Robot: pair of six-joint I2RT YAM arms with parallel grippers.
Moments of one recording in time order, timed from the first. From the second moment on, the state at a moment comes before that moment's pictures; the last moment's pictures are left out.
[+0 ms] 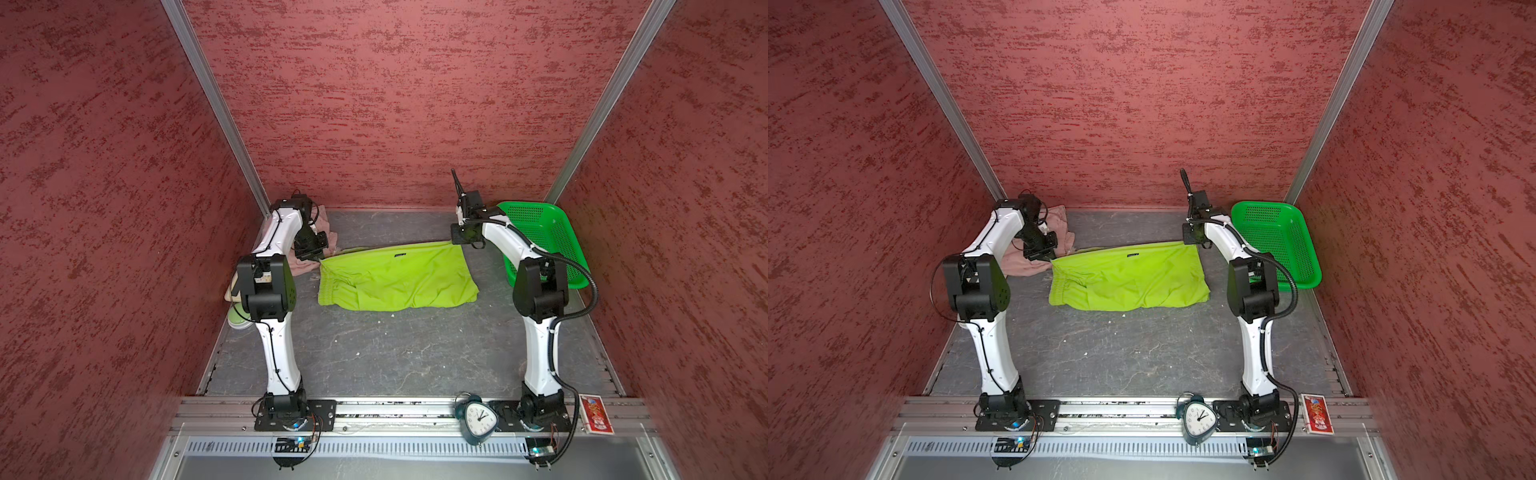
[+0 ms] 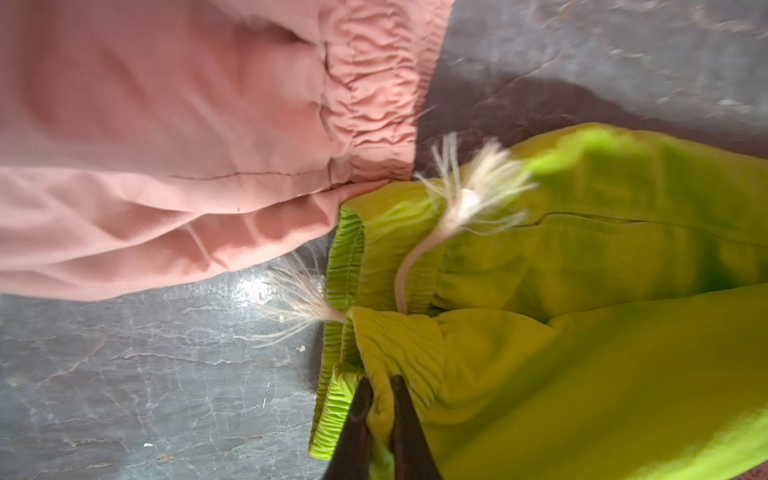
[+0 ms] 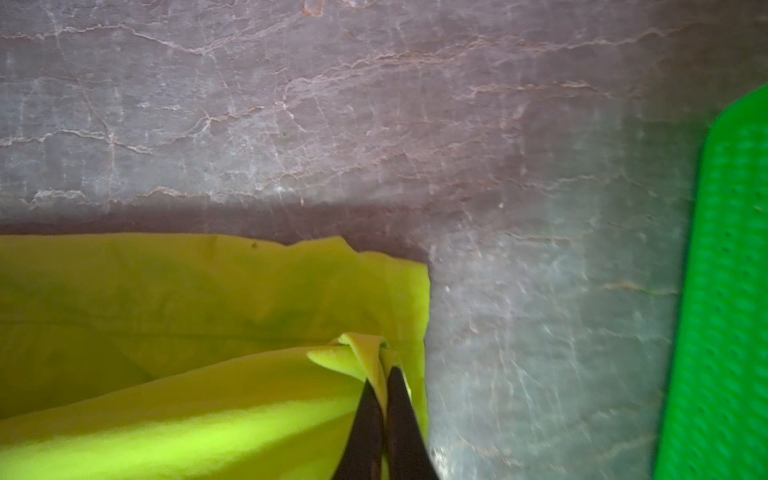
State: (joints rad) left arm 0.05 2.17 1.97 -1.31 0.18 -0.25; right arm 0.22 2.23 1.97 -0.79 0.03 0.15
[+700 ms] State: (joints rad) left arm 0.15 1.94 1.90 -1.16 0.30 -0.31; right arm 0.19 1.90 1.57 -0.72 -0.08 0.21
